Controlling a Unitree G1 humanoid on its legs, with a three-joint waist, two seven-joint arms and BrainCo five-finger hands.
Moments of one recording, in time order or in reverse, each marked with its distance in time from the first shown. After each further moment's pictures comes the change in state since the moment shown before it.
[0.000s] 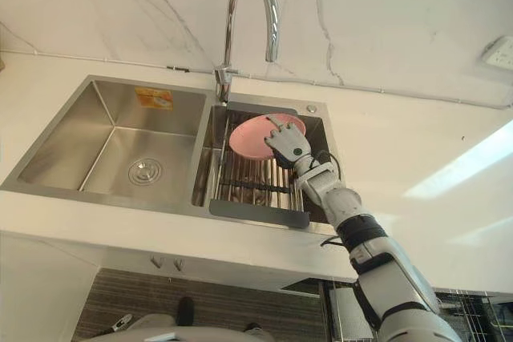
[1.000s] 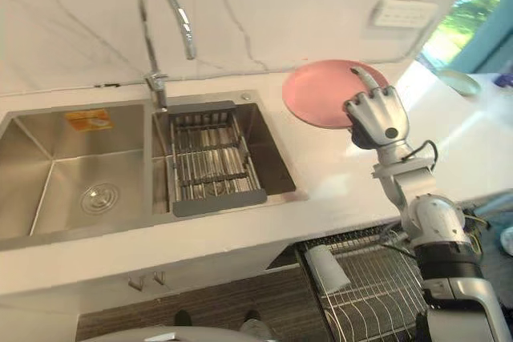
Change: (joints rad) left arm 0.031 0.024 -0.046 0.068 -0.039 0.085 -0.056; right arm 0.343 -0.229 -0.502 -0.353 0.123 -0.051 -0.067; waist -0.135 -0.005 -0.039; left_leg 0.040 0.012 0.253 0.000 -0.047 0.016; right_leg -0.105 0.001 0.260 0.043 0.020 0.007
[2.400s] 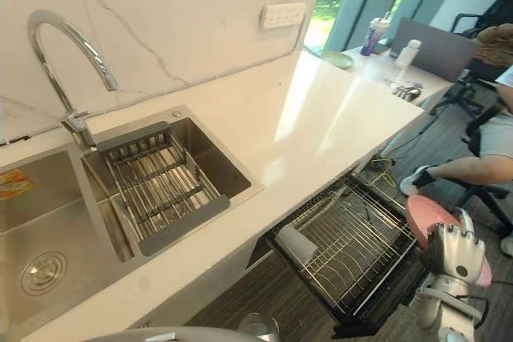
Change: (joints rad) left arm 0.039 -0.030 0.049 0.000 -0.004 0.046 0.069; right arm 0.459 0.336 -0.396 0.289 0.197 0.074 -0.106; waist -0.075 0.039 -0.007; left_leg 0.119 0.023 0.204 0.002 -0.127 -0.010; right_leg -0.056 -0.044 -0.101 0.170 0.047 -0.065
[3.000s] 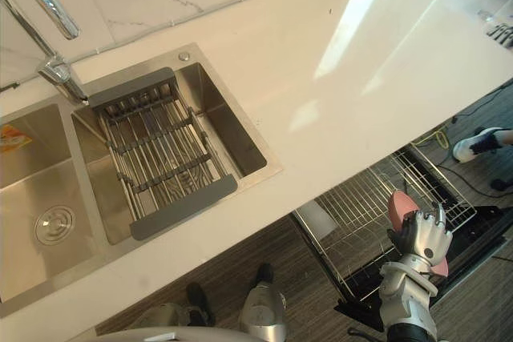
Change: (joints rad) left arm -0.069 -0.001 -0.002 -0.038 -0.001 -0.044 -0.028; right arm -0.206 0.025 0.160 0.120 0.149 0.118 -0.046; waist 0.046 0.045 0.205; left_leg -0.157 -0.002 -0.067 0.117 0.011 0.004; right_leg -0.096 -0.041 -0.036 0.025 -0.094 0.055
